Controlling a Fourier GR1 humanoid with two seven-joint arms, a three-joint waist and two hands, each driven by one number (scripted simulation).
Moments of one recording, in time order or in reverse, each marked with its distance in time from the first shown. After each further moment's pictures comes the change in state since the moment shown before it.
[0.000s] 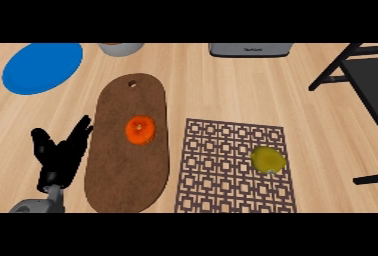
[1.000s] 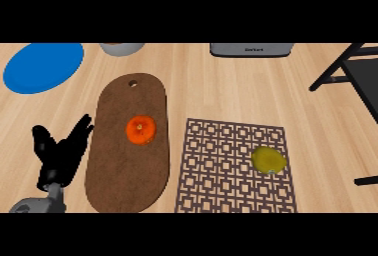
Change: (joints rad) left arm -0.007 -0.022 0.029 -0.009 -0.029 -0.021 0.035; right arm 0.180 -0.144 -0.031 0.073 -0.151 -0.083 -0.088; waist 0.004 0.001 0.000
